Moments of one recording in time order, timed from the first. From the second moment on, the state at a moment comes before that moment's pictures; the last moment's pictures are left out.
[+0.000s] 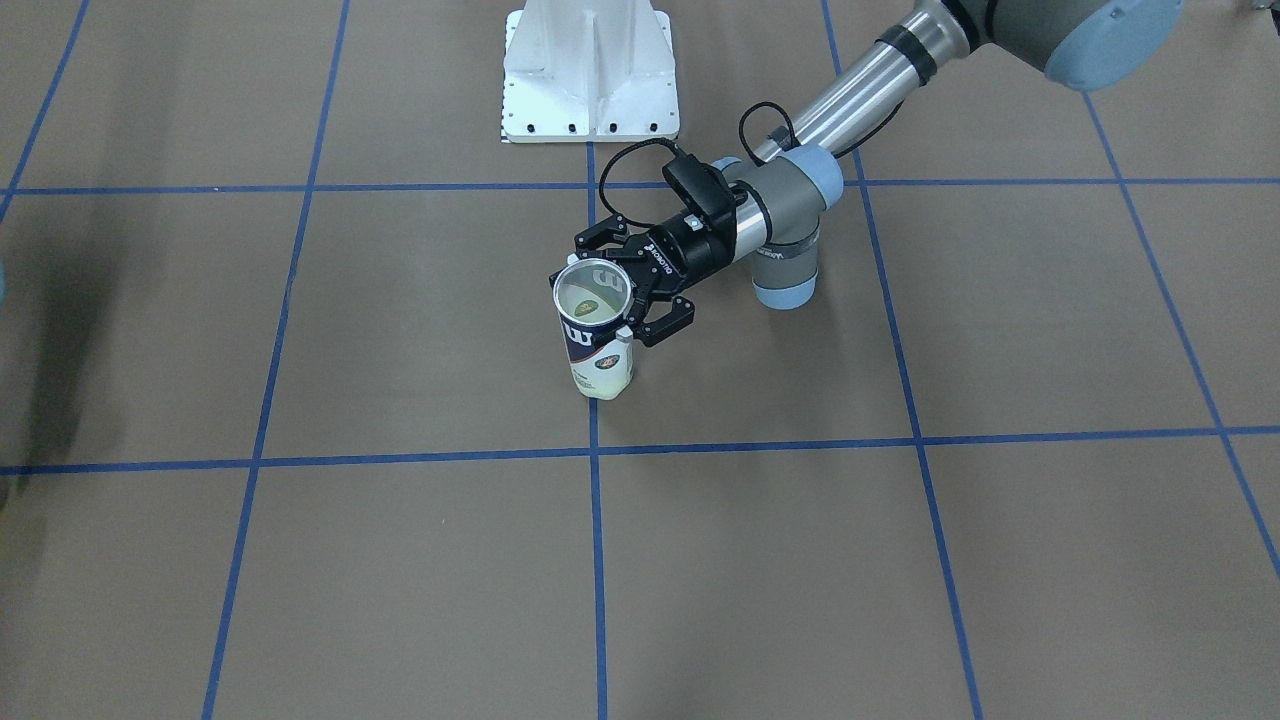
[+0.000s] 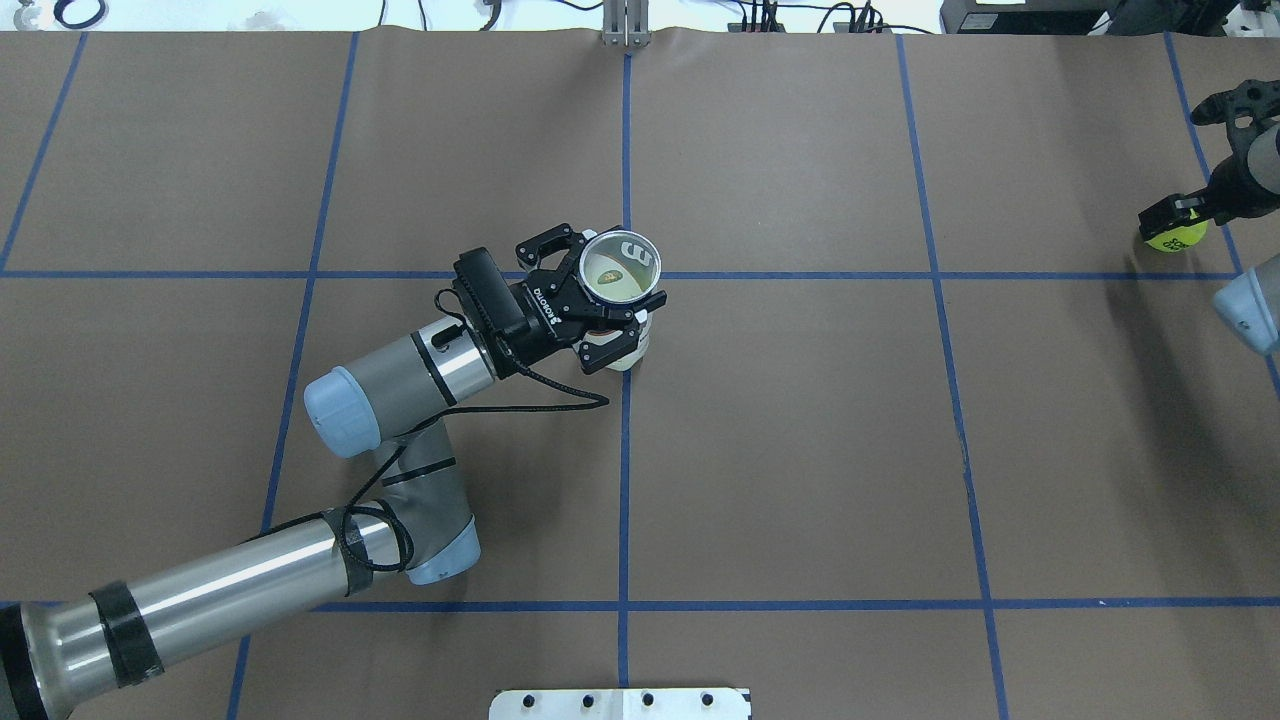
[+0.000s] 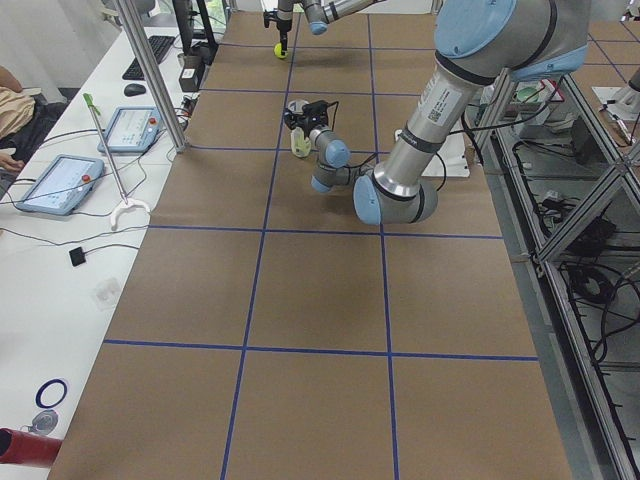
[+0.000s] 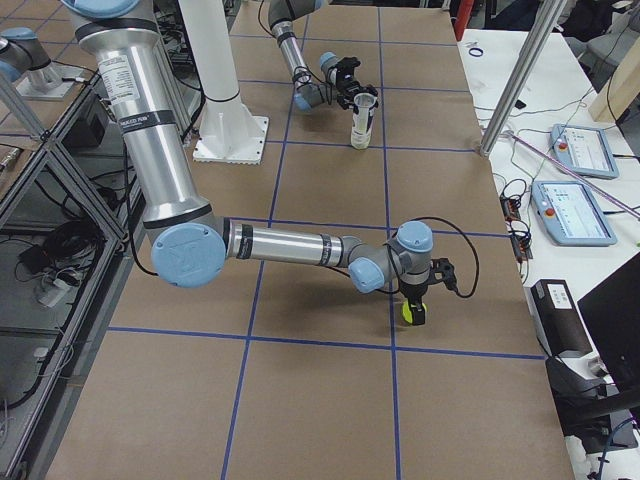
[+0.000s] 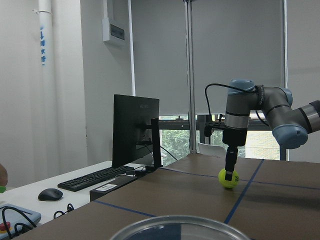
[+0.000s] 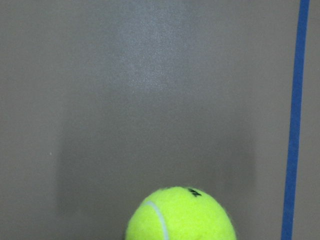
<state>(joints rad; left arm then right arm) -0.45 -2.34 -0.97 -3.62 -1.37 -0.27 1.20 -1.30 1.15 -0.98 2.06 0.39</state>
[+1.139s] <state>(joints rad) -0.45 -2.34 -0.98 -3.62 -1.37 -0.27 1.19 -1.26 1.38 -0.99 2.13 0.74</state>
